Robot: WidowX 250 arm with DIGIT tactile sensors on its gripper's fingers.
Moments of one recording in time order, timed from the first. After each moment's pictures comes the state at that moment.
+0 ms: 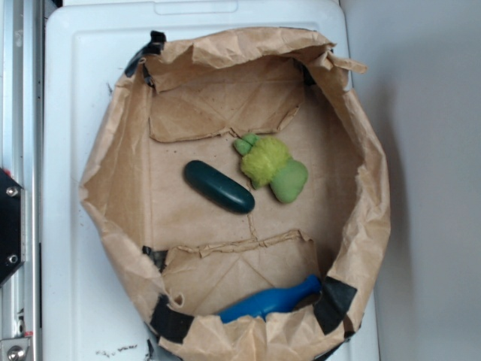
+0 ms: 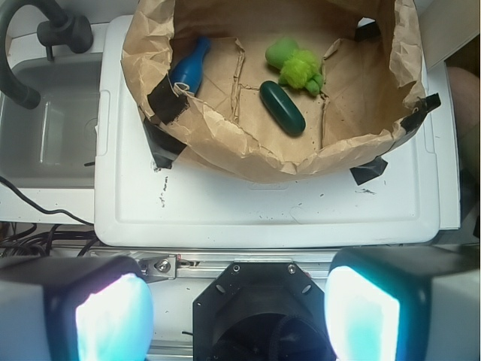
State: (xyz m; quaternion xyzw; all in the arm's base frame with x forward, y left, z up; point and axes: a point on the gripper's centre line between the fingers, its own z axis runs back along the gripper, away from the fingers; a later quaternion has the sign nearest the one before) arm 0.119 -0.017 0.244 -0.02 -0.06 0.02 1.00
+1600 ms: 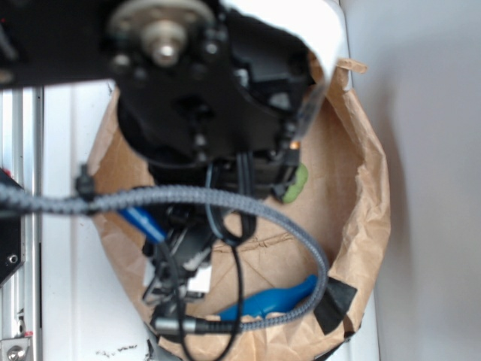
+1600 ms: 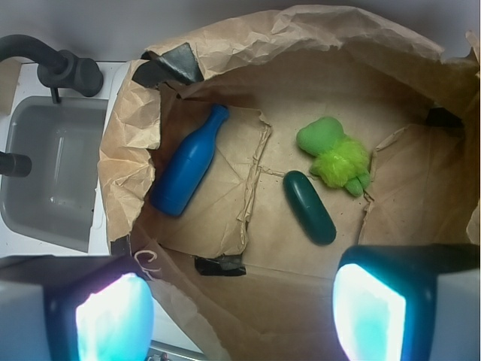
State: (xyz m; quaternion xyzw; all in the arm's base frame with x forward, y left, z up) arm 0.238 0.007 0.201 -0.08 -0.04 -0.05 0.99
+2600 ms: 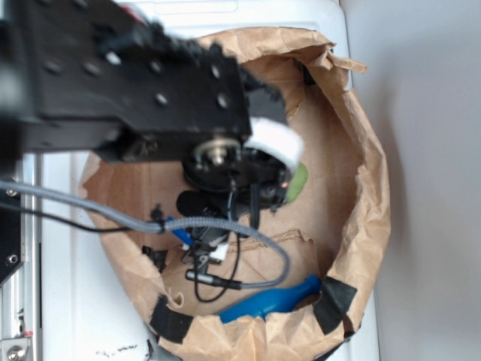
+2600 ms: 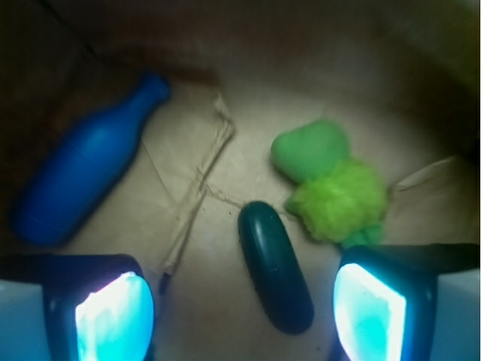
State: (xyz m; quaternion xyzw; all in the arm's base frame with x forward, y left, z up) arm 0.259 0.024 0.082 -0.03 -0.06 -0.14 0.99
